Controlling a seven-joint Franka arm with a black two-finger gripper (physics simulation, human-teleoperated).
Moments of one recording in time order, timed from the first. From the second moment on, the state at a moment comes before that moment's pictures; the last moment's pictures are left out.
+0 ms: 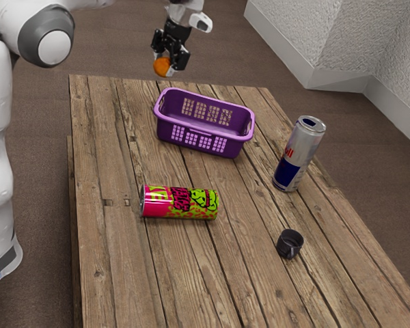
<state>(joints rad) 0.23 0.10 0.34 -1.52 0.06 1.46 0.13</state>
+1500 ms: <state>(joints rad) 0.06 0.15 0.32 -1.53 0.05 1.56 0.09</state>
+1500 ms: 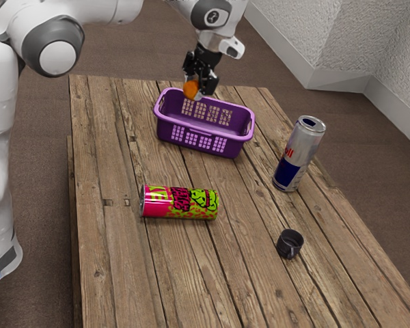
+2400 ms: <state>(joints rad) 0.05 0.23 0.32 -1.56 0.01 1.66 0.07</state>
